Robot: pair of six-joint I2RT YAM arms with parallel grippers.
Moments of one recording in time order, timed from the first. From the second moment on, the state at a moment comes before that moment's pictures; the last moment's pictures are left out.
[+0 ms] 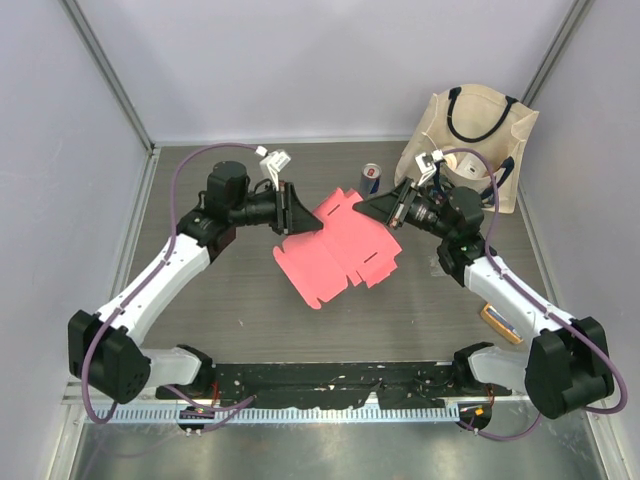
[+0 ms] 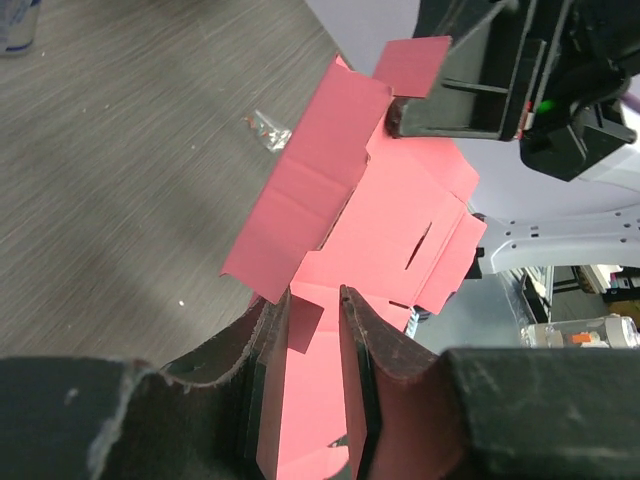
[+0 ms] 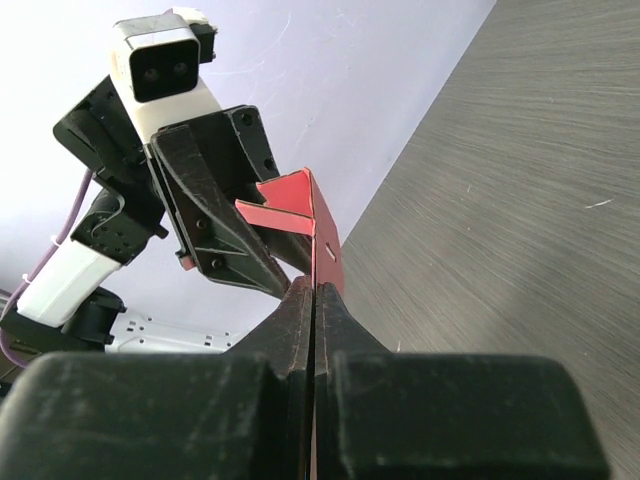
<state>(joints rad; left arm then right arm) -0.46 1.26 1.10 -0.16 0.76 -0.49 0.33 1.18 0.75 0.55 -0.74 1.02</state>
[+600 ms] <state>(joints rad) -0.49 1.19 1.11 -0.29 0.60 -0.41 0.34 1.20 0.71 0.54 -0.74 0.98</state>
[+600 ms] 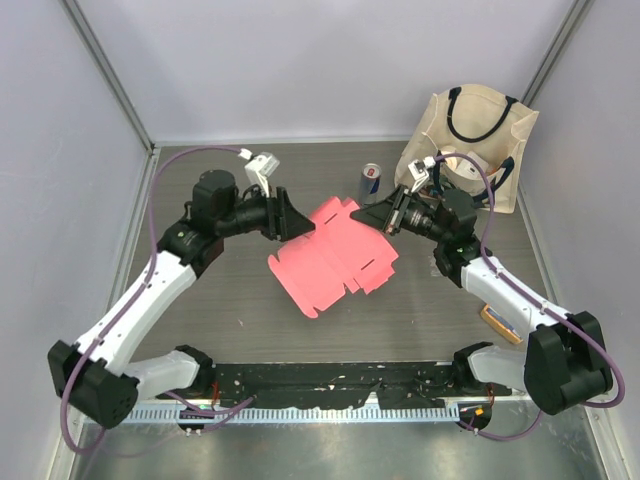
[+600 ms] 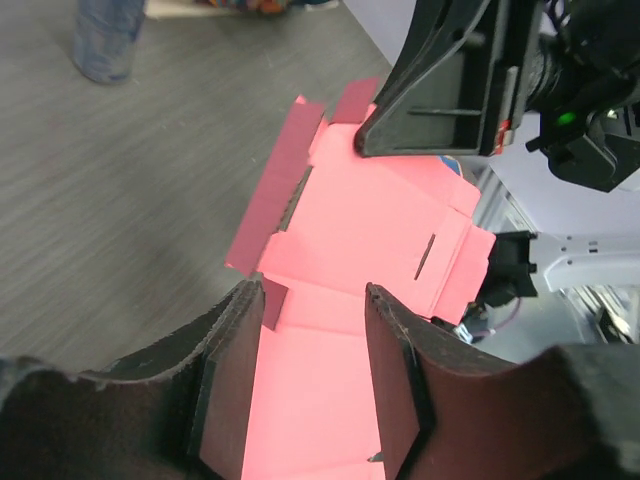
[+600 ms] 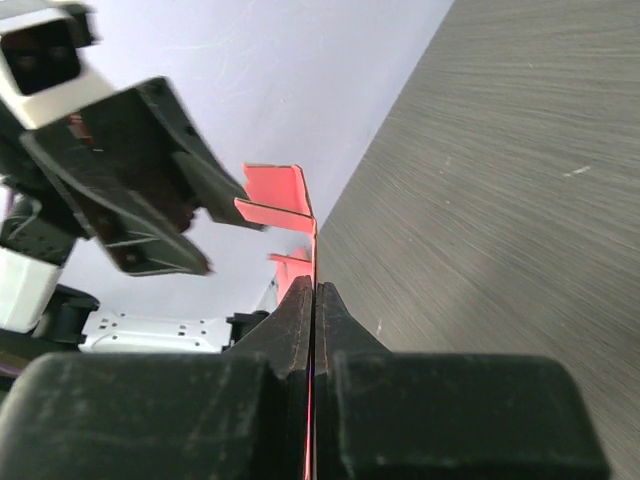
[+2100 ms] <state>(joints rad) -0.55 1.16 1.11 -0.36 0.34 -0.22 0.47 1.34 0.87 0.23 -0.74 0.68</state>
